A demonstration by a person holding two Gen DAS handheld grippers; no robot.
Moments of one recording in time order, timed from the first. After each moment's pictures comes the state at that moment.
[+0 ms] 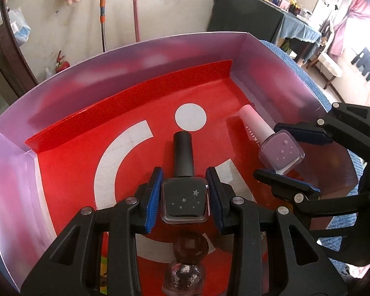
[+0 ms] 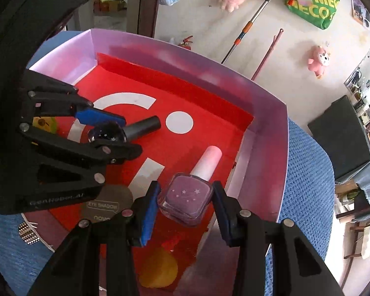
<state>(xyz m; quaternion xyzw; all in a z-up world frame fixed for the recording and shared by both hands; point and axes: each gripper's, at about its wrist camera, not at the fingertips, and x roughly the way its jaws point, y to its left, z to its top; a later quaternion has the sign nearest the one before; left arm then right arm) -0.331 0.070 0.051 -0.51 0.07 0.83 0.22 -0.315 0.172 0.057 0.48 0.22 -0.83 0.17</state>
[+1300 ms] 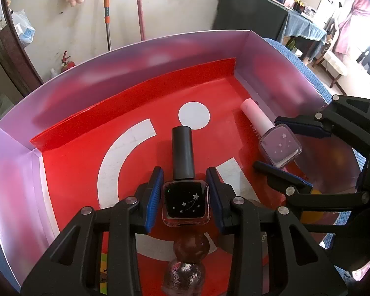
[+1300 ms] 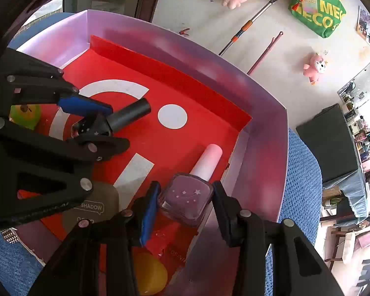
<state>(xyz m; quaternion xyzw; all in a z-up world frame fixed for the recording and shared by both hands) -0.332 0.072 0.052 -0.51 0.08 0.83 0.20 -0.325 0.167 0.046 0.48 0.27 -0.82 0.14</state>
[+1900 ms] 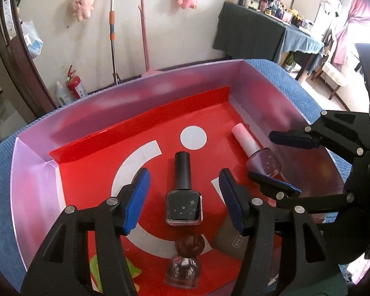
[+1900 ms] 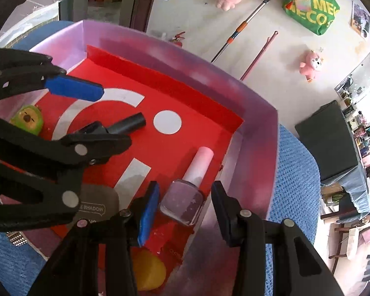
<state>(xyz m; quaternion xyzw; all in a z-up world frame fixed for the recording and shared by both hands) -0.320 0.062 0.083 -0.46 0.07 0.86 0.20 -0.322 0.175 0.057 0.47 0.25 -0.83 0.13</state>
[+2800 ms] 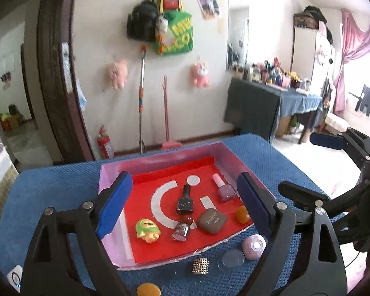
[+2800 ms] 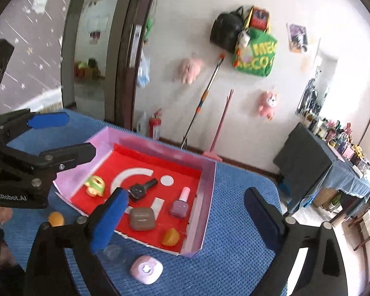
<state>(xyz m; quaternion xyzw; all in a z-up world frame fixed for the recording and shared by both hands) -0.166 0.017 0.209 -0.25 0.03 0.96 0.15 -0.163 0.198 0.204 0.27 0.14 -0.95 0.11</state>
